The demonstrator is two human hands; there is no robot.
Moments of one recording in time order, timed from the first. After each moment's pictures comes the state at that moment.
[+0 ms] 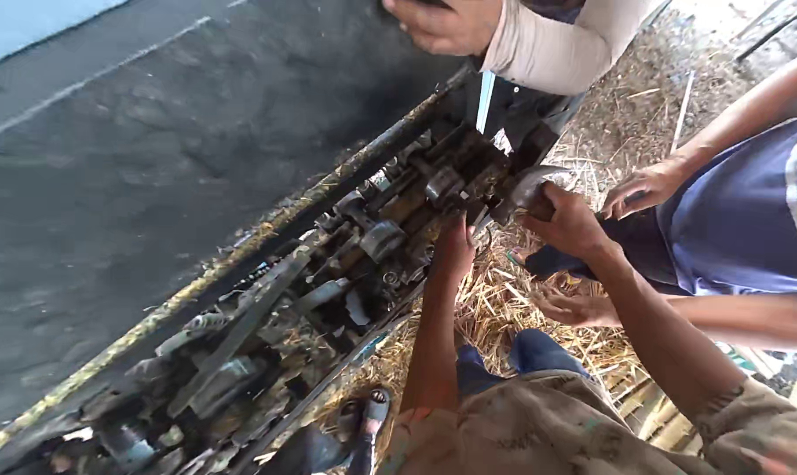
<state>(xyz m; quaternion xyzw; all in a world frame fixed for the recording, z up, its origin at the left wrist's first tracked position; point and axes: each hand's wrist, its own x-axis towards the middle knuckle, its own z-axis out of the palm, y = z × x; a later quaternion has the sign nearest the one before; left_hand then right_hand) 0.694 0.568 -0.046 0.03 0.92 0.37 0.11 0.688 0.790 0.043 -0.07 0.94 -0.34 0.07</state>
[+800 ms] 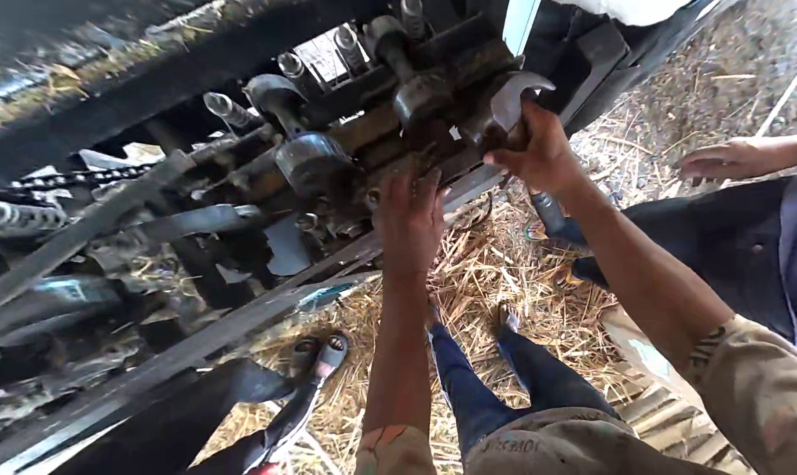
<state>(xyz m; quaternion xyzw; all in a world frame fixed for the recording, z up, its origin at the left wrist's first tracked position) 0.724 0.594 -0.129 0.00 0.94 0.21 -0.29 0.589 0.795 -0.090 -0.21 0.81 -0.53 0.14</state>
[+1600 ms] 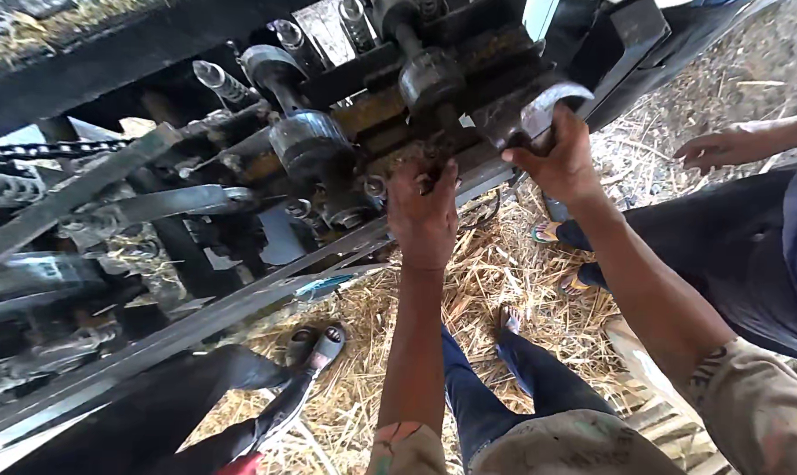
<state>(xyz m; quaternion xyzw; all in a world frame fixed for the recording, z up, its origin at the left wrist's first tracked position) 0.718 0.614 -0.163 -0.04 0.90 0.23 -0.38 0.593 0.806 -0.130 -0.24 0.81 -0.53 -0.02</state>
